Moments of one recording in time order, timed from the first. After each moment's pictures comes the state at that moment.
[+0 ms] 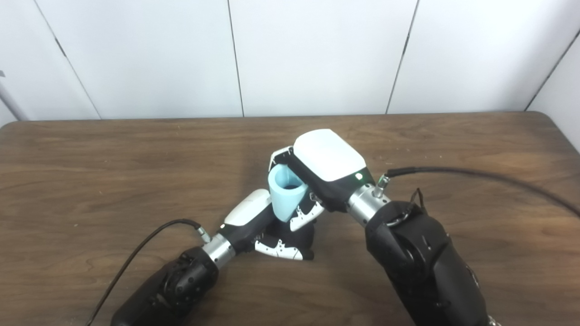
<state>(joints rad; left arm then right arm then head) -0.33 0.20 -0.58 0.17 0.52 -0.14 -0.09 -0.37 -0.30 0.38 -0.52 -0.95 0.23 0.59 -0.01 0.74</state>
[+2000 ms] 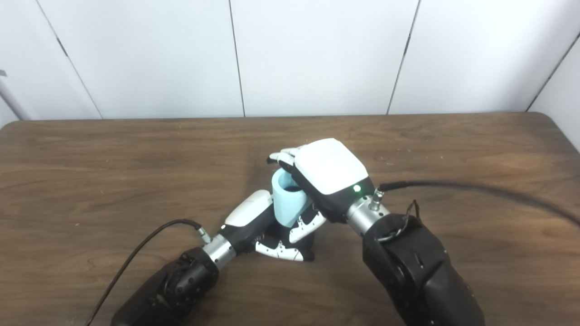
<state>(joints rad) -0.32 0.20 -0.58 0.16 0.52 -0.14 -0.10 -0.32 -0.29 0.41 -0.56 -1.14 0.23 0.65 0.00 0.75</state>
